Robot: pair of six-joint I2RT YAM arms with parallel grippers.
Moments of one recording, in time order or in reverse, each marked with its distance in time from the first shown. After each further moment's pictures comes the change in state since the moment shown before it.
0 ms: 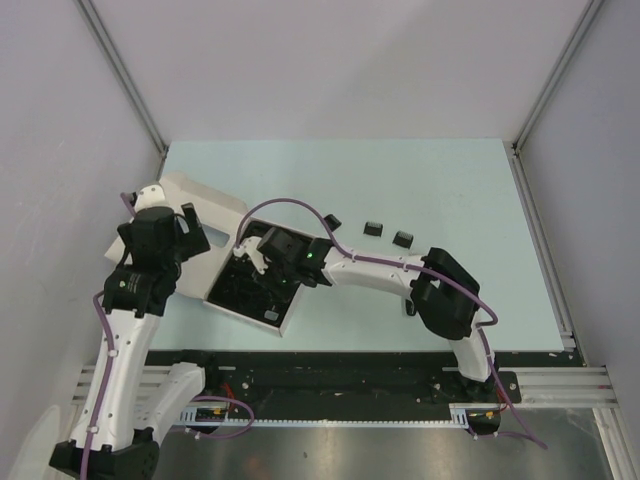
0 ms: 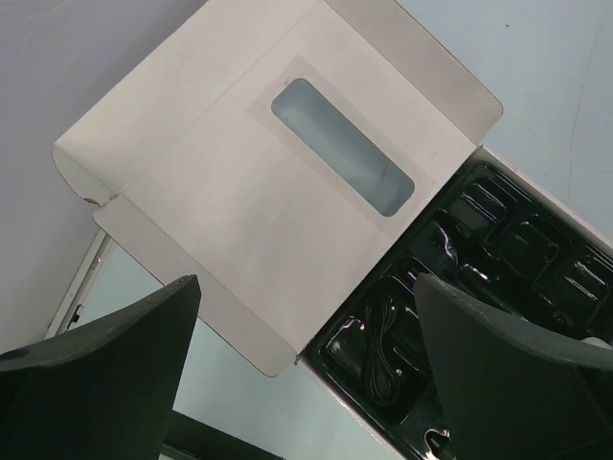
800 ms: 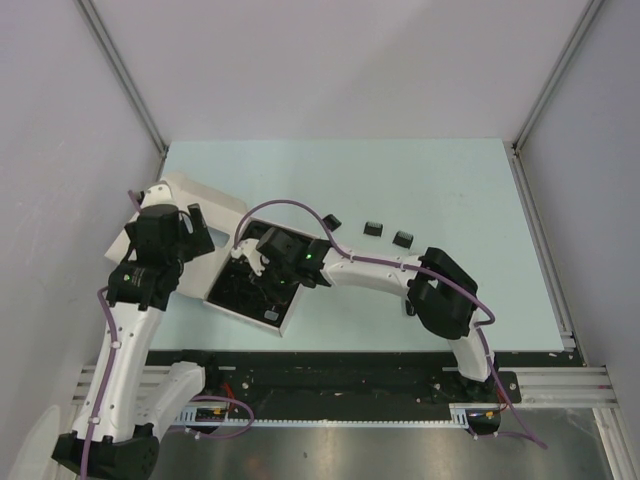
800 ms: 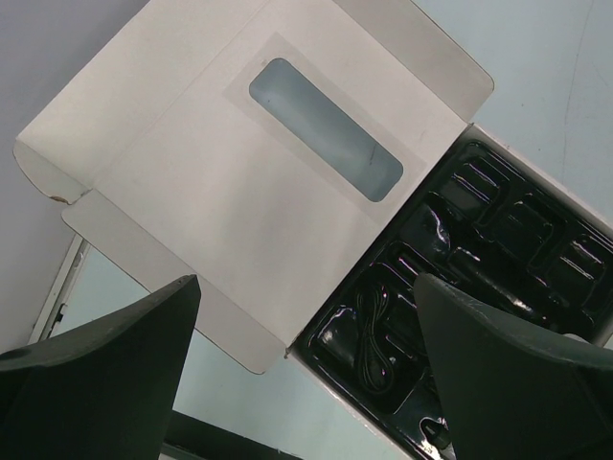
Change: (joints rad) left arm 0.000 0.033 -0.010 0.000 0.058 0.001; right arm -0.002 -0.002 -0.021 0.054 -0.088 0.006
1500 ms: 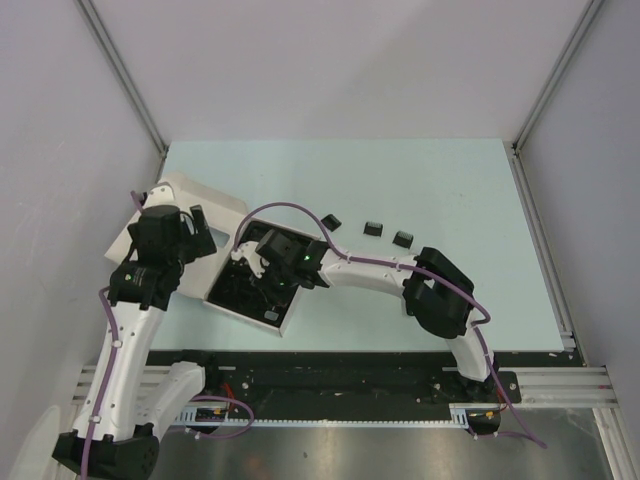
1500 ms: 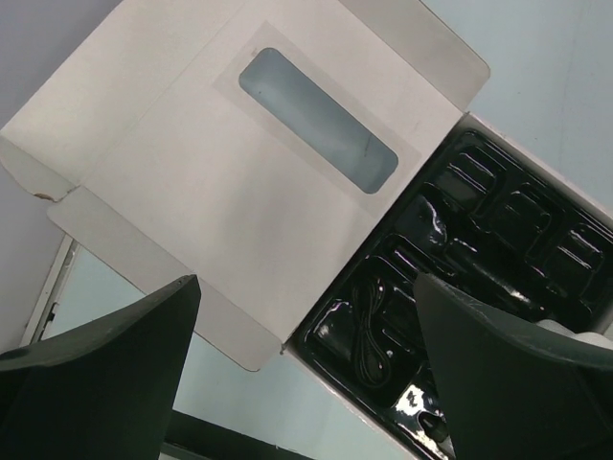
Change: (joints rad) left arm 0.000 0.002 -0.015 0.000 0.011 0.000; right arm 0.000 0.026 0.000 -0.002 -0.006 0.004
